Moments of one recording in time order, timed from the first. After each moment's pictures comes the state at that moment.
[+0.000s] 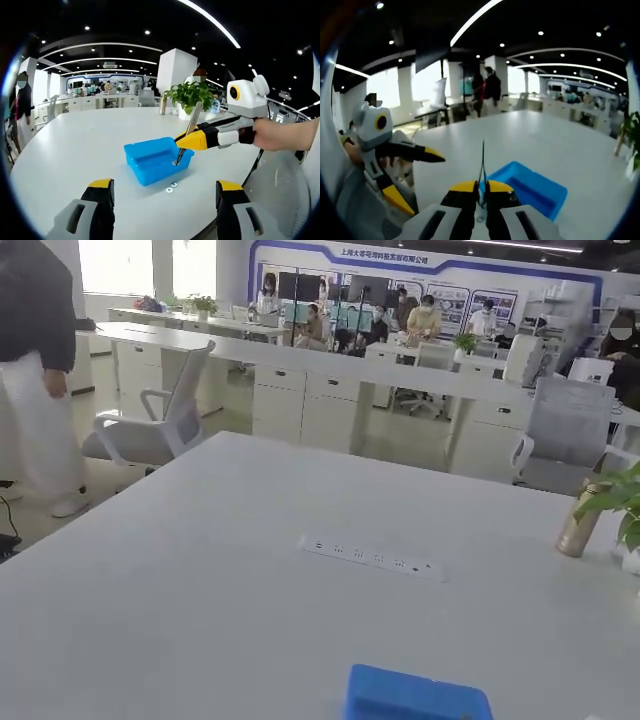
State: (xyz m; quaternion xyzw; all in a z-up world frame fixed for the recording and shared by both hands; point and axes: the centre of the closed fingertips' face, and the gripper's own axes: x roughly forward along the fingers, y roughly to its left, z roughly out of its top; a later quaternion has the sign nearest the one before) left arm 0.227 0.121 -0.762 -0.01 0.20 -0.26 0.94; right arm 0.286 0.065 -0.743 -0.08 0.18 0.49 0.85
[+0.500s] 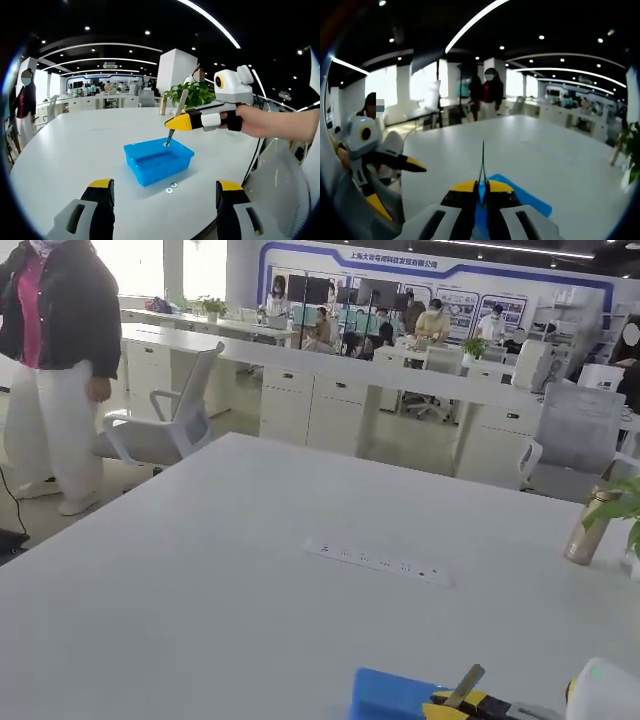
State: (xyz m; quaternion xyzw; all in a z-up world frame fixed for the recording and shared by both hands) left arm 0.226 0.120 -0.762 -0.01 0.20 -0.26 0.95; right arm 0.330 0.061 -0.727 -0.09 0.16 0.47 0.86
